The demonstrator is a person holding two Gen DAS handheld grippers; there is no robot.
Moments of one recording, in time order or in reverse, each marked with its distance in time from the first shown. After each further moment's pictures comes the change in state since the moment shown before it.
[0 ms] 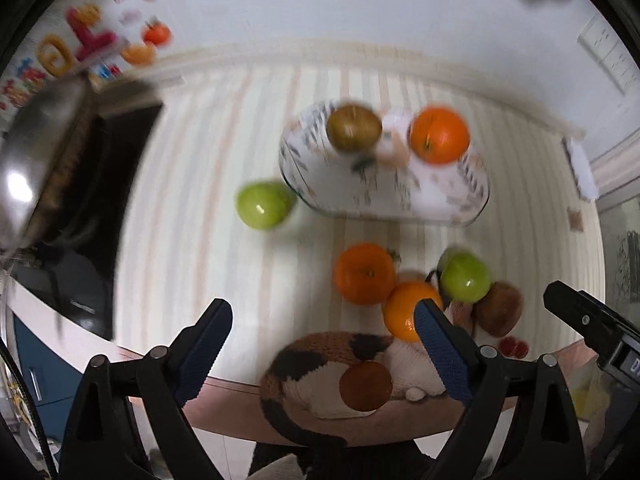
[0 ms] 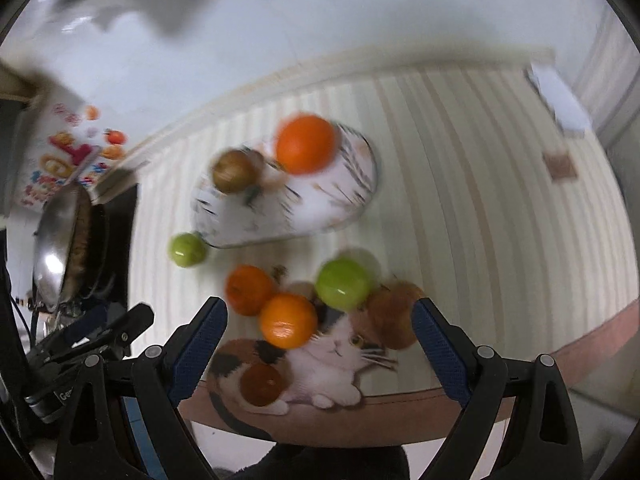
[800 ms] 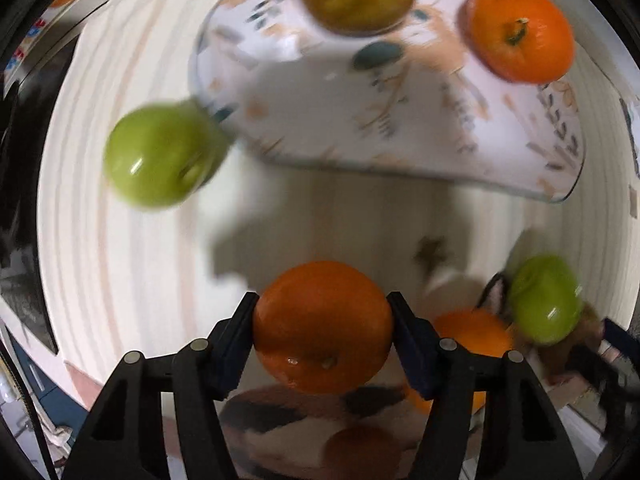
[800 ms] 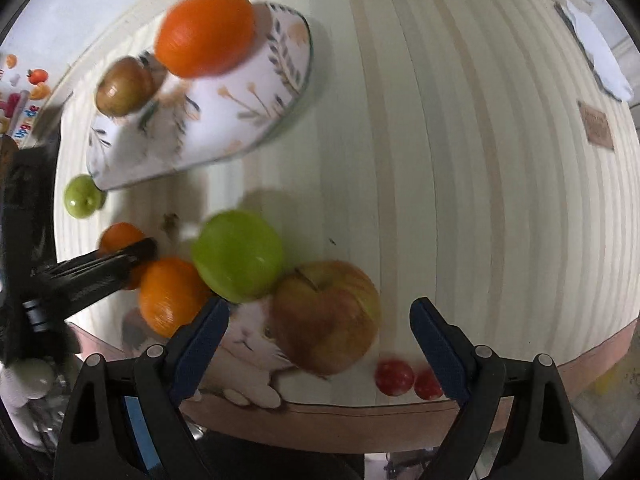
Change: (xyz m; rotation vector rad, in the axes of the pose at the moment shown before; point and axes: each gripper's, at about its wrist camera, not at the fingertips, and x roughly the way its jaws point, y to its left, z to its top) left arm 0.137 -0.016 0.014 0.000 0.282 0.029; right arm 0.123 -0.050 0.020 -0.056 0.311 -0.104
